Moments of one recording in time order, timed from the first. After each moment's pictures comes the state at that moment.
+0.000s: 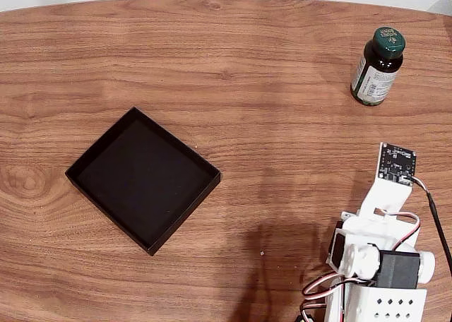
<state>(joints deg) 12.7 191.2 174.4 78.8 174.4</state>
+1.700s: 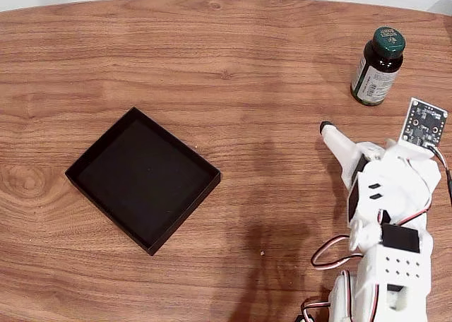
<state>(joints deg) 17.3 155.5 174.6 2.9 177.5</state>
